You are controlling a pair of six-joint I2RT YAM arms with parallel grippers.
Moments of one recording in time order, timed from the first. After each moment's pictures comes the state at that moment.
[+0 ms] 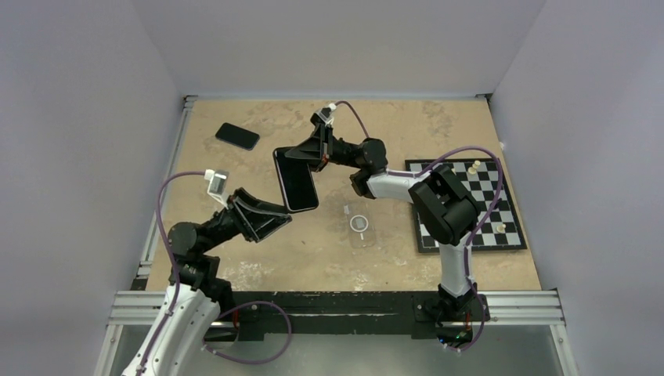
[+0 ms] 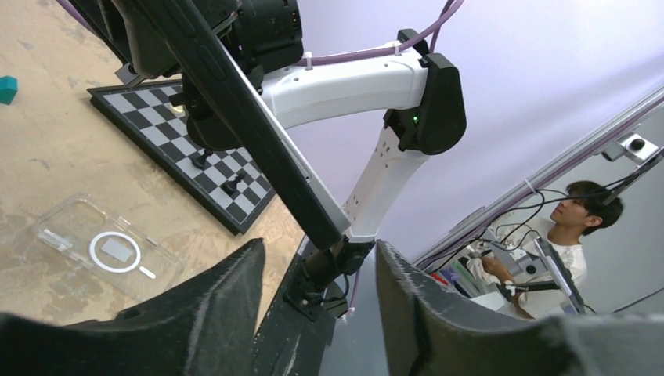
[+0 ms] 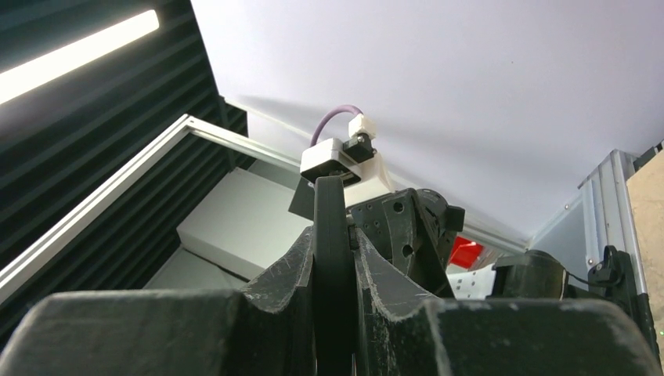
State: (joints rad) left arm -0.21 0.41 0.30 0.49 0.86 -1.11; right arm 0.68 2.01 1.22 1.45 -0.82 1.97
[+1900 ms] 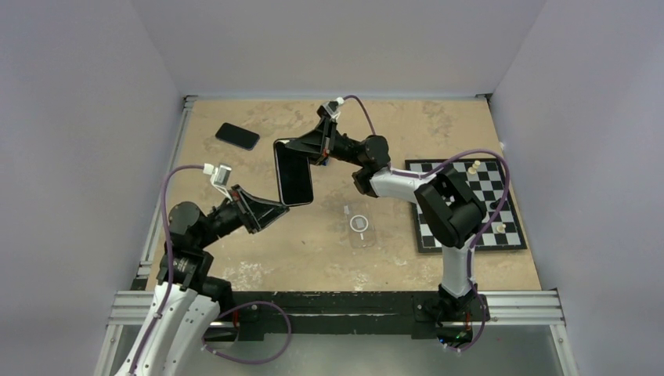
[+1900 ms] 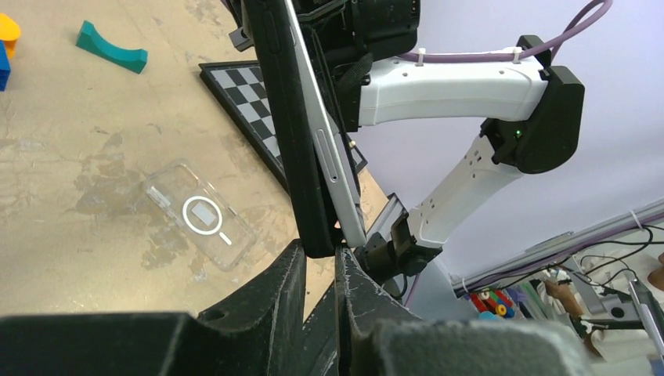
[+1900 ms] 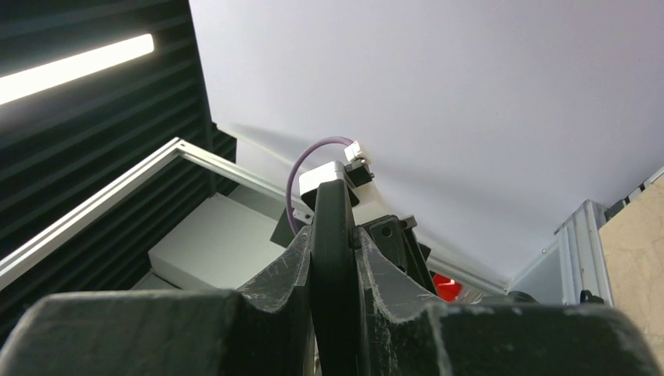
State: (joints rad) left arm -0.22 0.45 0.50 -0.04 0.71 -0.80; right arm 0.68 1.96 1.22 1.38 -0.73 1.88
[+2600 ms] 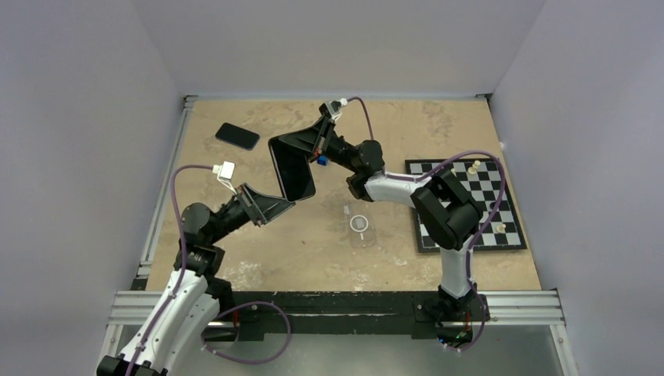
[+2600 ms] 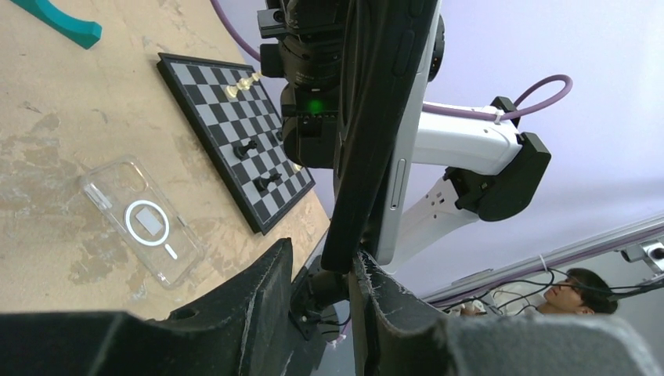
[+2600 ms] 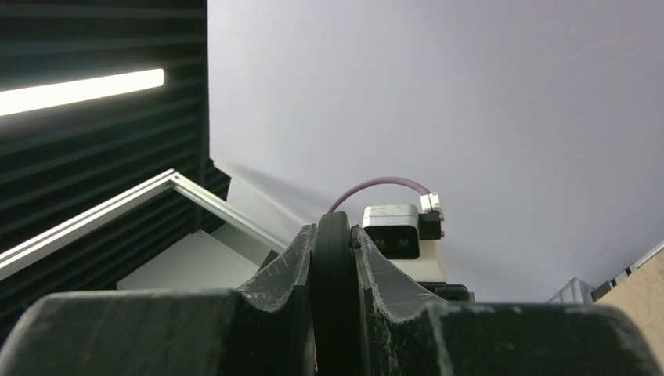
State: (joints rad) left arm -0.23 0.58 0.33 0.37 0.71 -1.11; right arm 0.73 1.96 1.22 1.39 -0.54 1.75
